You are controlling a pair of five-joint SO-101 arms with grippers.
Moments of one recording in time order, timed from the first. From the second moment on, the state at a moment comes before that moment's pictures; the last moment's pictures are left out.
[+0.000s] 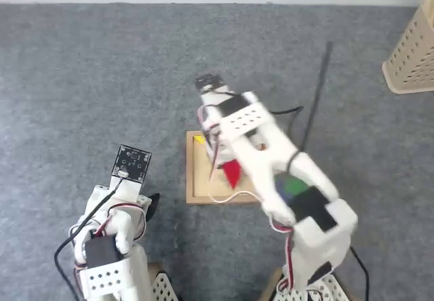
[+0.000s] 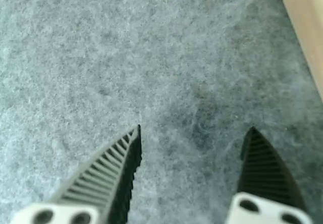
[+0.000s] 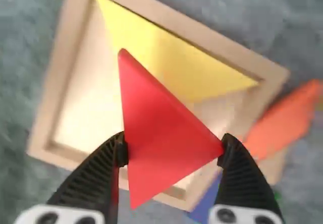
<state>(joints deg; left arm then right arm) -19.7 -103.4 97.3 73.5 -23.4 -36.9 15.6 4.6 75.3 -5.8</state>
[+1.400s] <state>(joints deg) -19.7 -103.4 97.3 73.5 -23.4 -44.0 20.1 -0.3 76.7 -24.0</state>
